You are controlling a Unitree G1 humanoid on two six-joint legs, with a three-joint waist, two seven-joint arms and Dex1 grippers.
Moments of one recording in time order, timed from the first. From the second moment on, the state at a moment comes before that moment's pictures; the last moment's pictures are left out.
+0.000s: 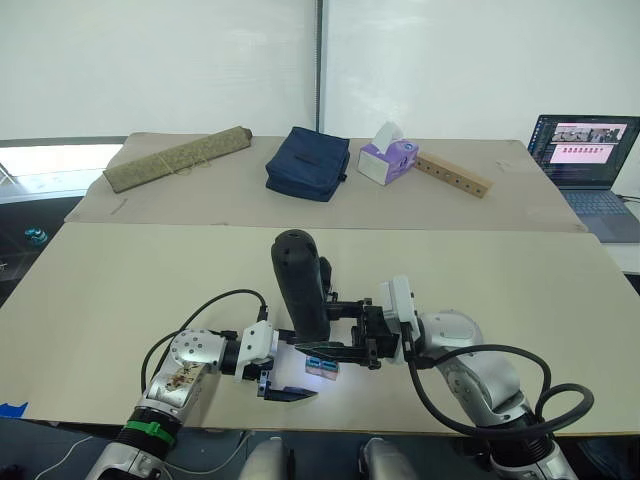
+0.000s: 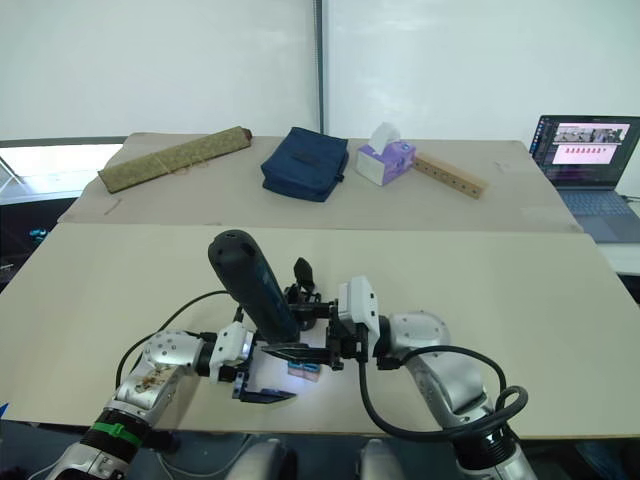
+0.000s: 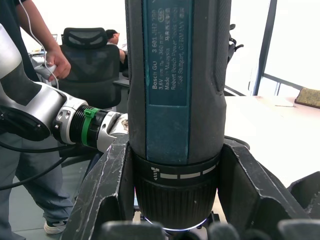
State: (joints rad) left arm -0.22 0.49 -0.24 0.20 -0.22 -0.17 -1.37; right arm -0.26 -0.37 0.26 -0.34 0.49 0.24 1.06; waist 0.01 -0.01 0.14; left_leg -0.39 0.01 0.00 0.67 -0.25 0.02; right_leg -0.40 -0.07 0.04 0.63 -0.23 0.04
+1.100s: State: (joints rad) left arm -0.21 0.49 -0.26 0.16 -0.22 -0.13 -1.34; right arm -0.27 -0.36 0.26 -0.32 0.49 0.24 1.07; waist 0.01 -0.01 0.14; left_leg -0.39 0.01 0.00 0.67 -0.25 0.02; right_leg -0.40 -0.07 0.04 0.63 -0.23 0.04
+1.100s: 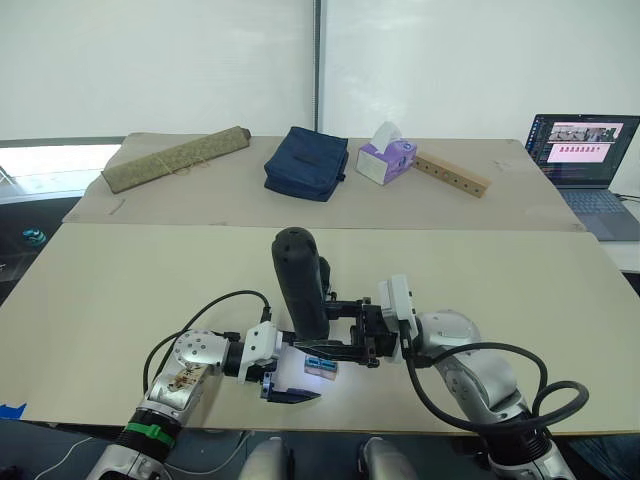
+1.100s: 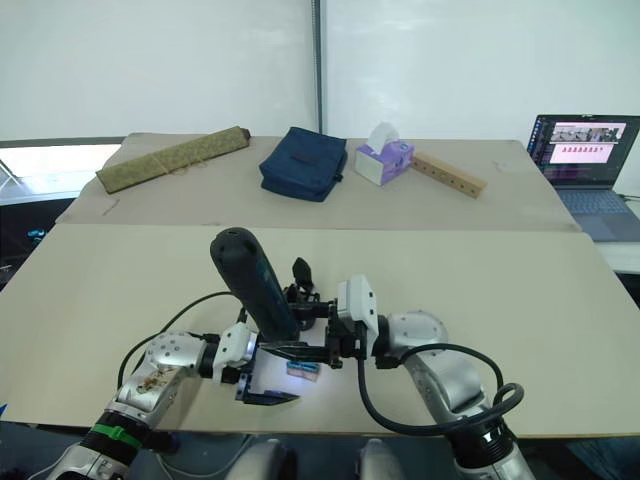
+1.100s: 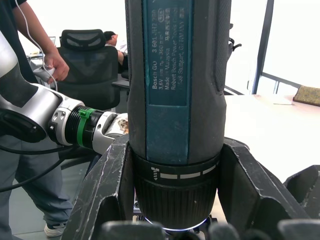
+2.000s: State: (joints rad) left arm -0.19 0.50 -0.25 0.14 -0.24 -0.13 -1.32; right arm -0.27 -0.35 0.26 -0.32 0.49 0.24 1.06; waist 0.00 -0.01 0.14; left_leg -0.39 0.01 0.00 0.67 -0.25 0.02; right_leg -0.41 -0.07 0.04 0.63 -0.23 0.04
